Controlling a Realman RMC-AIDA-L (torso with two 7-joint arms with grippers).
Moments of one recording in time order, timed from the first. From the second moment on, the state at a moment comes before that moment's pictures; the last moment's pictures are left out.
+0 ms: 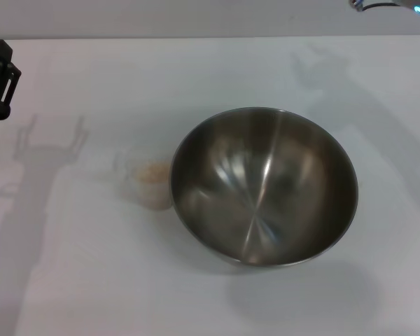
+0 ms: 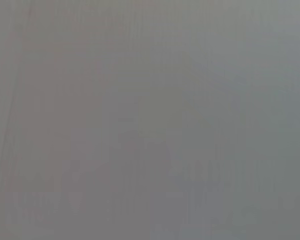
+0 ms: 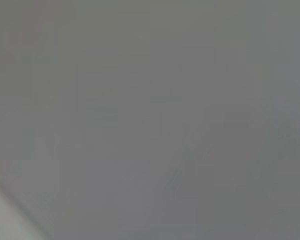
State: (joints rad) left arm -0.28 -2.08 -0.74 -0.34 2.20 1.49 -0.04; right arm 0.34 2.09 -1.65 -1.64 0.32 0.59 -0.51
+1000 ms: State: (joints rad) left arm -0.20 -2.07 -0.57 -0.29 2.21 1.48 -0.04; right arm 0.32 2.08 -1.84 -0.32 0.50 -1.37 0.08
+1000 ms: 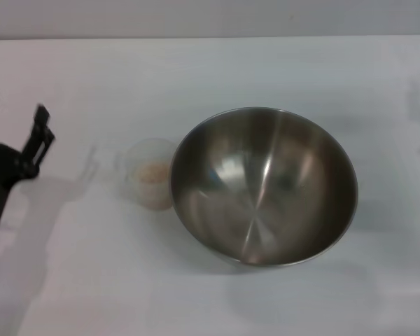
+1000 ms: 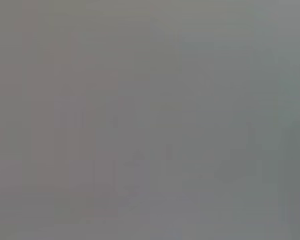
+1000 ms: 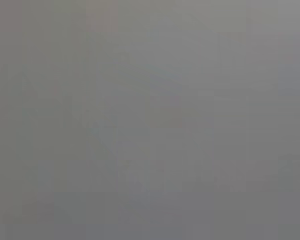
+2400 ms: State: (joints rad) left arm -0.25 -2.08 -0.37 -0.30 2.21 1.22 -0.02; right arm 0.43 2.07 -1.78 -0.21 0.52 -1.35 0.08
